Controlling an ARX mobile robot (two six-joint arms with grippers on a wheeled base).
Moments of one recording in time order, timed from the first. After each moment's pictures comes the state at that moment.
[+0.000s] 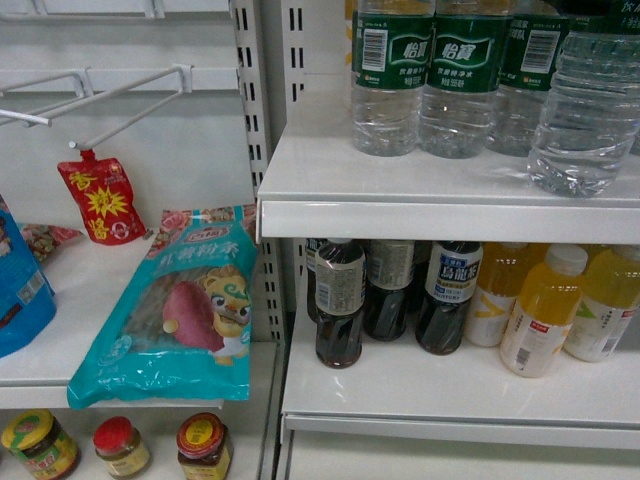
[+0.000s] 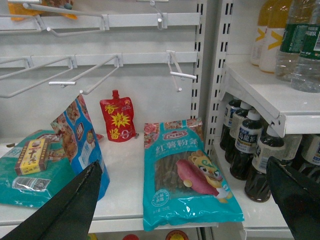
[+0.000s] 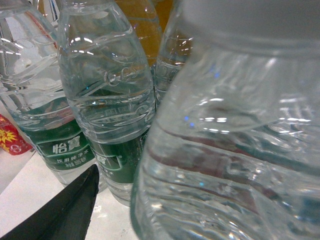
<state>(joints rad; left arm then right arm) 0.00 0.01 0.01 0.00 0.00 0.00 0.16 1.56 1.01 0.35 -0.03 0.07</state>
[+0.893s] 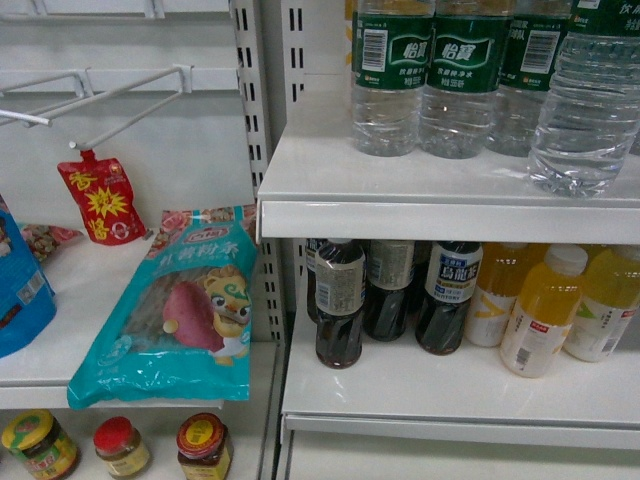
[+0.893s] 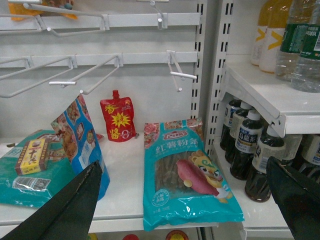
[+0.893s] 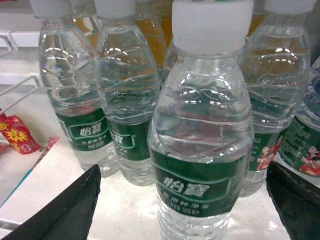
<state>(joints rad) 0.00 0.01 0.01 0.00 0.00 0.00 0.16 1.35 0.86 0.33 -0.02 0.05</state>
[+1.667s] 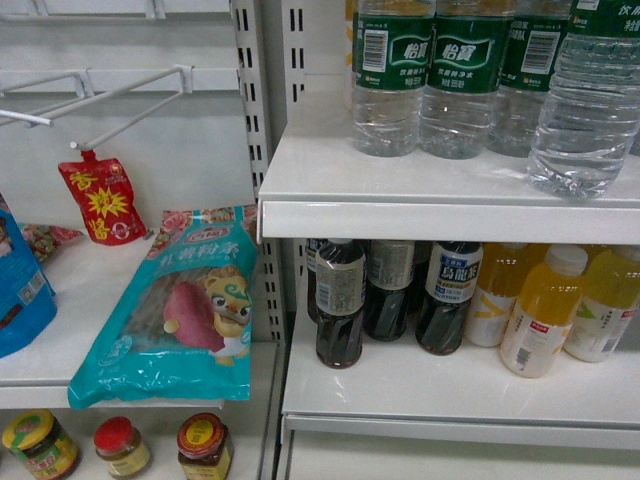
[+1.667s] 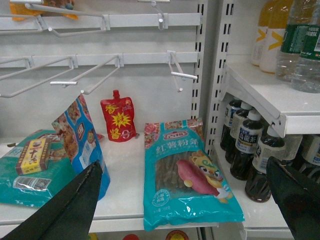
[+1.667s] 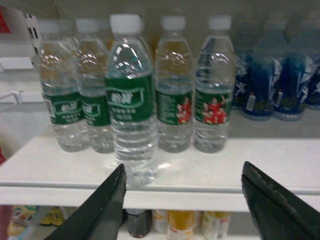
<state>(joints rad) 0.00 0.01 0.01 0.00 0.00 0.00 0.08 0.68 0.36 0.34 0.06 0.02</state>
